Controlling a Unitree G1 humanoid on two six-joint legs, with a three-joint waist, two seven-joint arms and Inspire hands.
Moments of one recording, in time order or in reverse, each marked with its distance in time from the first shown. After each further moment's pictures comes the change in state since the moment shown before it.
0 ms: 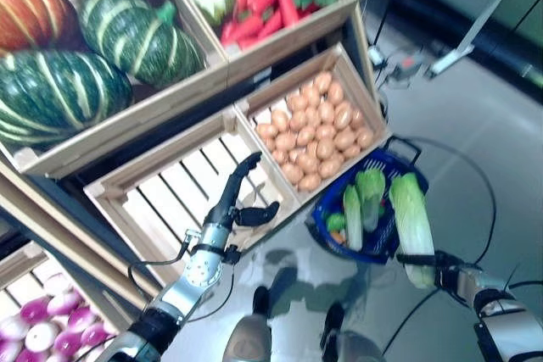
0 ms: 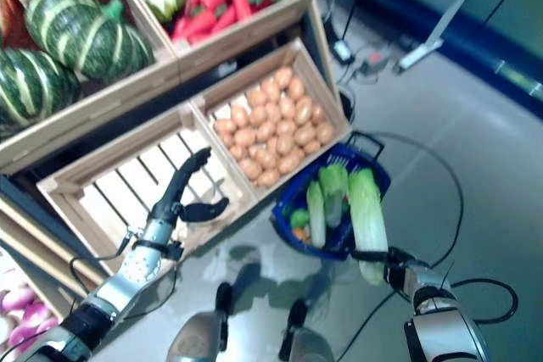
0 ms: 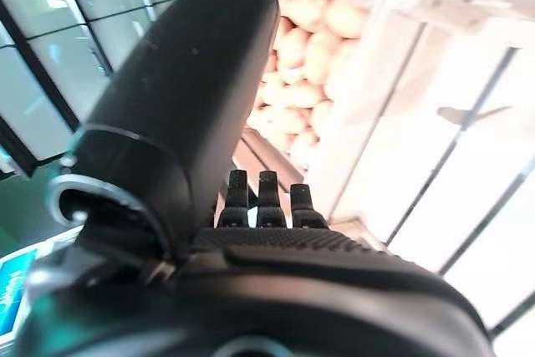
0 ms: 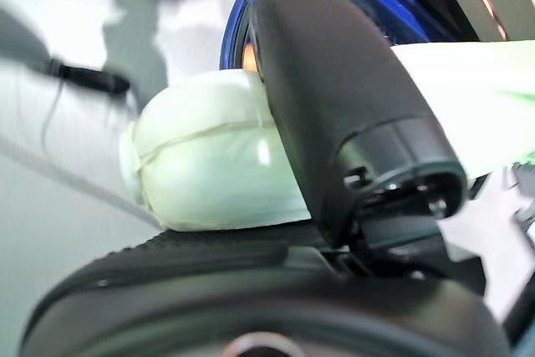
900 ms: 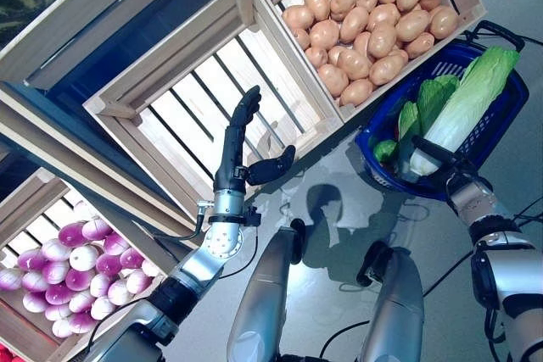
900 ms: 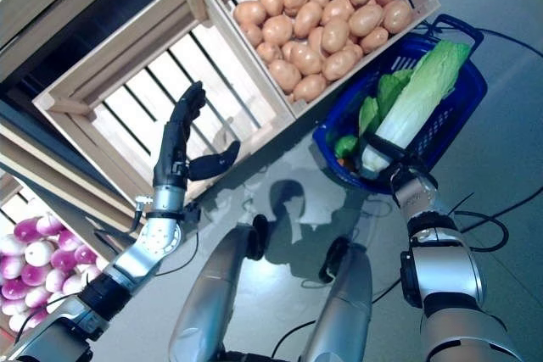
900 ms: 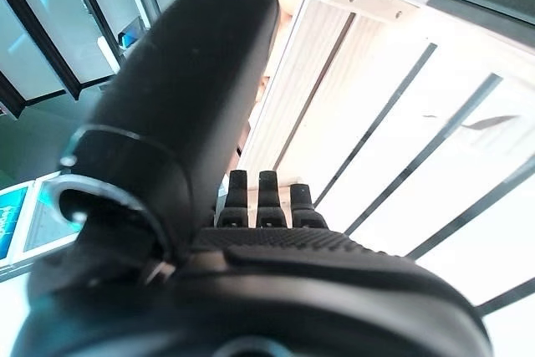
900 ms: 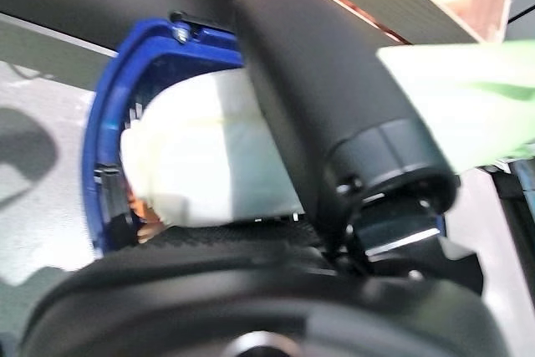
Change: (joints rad) left arm -0.100 -0.036 -0.049 -0.160 -0.069 -0.025 0.189; right arm -0.304 -0.046 -0.106 -0.017 0.383 -0.140 -0.143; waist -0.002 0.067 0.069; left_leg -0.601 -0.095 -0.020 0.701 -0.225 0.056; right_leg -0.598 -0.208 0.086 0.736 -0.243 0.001
